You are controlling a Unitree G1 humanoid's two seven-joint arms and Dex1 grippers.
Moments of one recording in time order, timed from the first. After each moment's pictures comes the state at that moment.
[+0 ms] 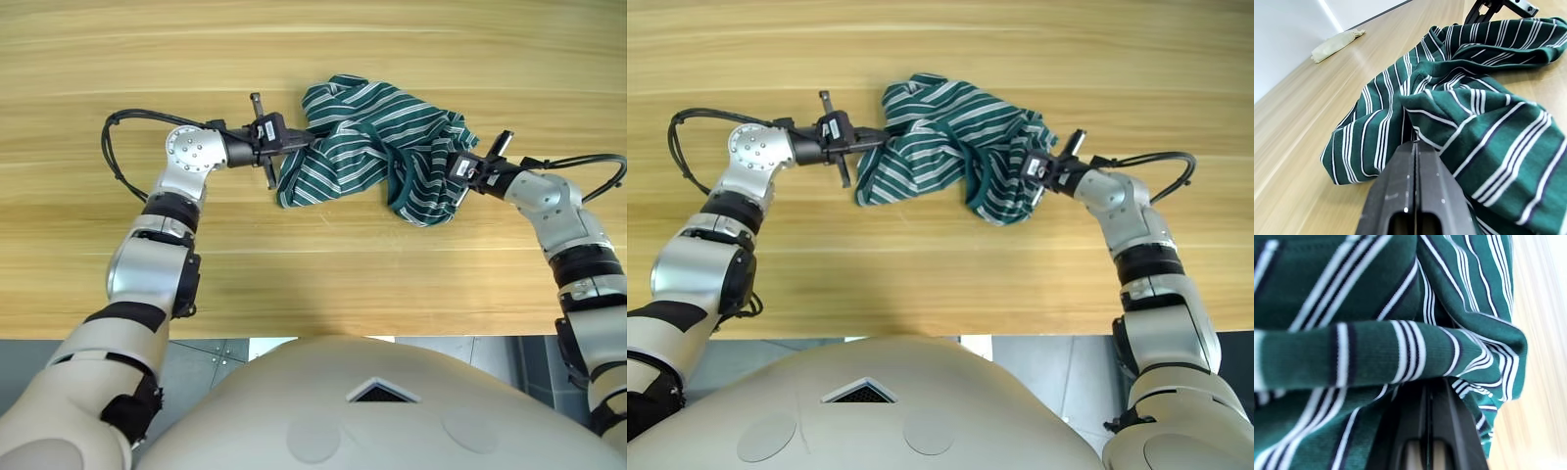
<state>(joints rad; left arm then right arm) -0.64 0.31 -0.19 1.13 0.10 -0.71 -0.99 -0.31 -0.67 0.32 0.67 -0.32 -0.42 0.54</state>
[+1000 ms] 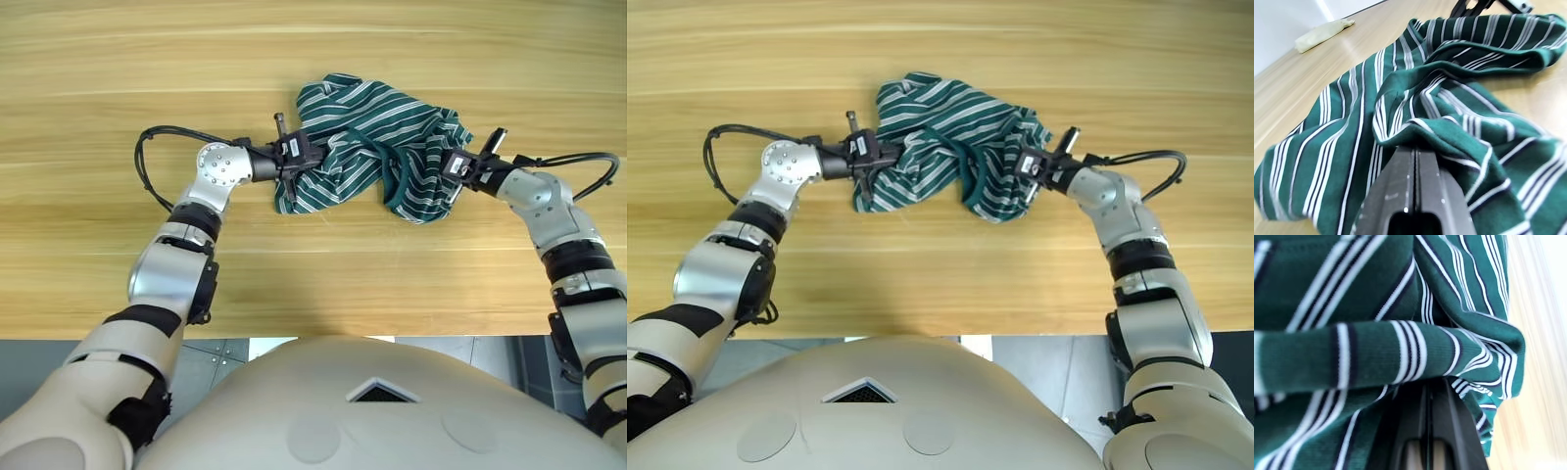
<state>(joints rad) -0.60 0.22 -0.22 1.14 0.13 -0.69 -0.96 -0.34 -0.64 0.33 0.72 -0.33 -0.44 0.50</state>
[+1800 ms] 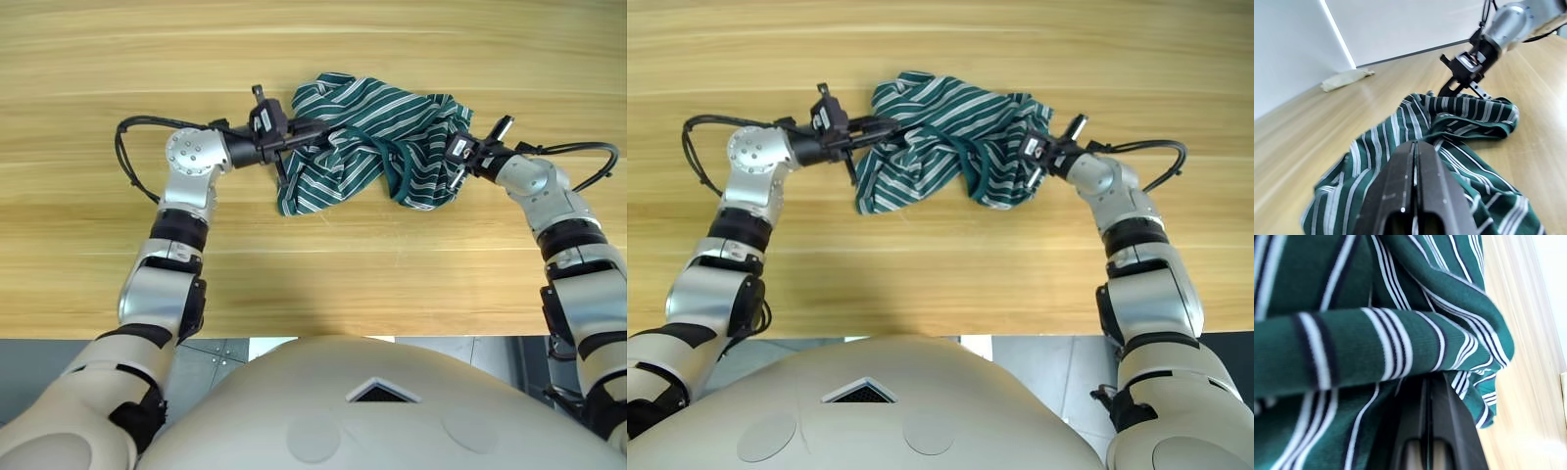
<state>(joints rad) -0.49 0.28 -0.15 0.74 -0.12 -0.50 -1.08 -0.48 -0.59 0.36 0.99 -0.35 -0.47 0.40</state>
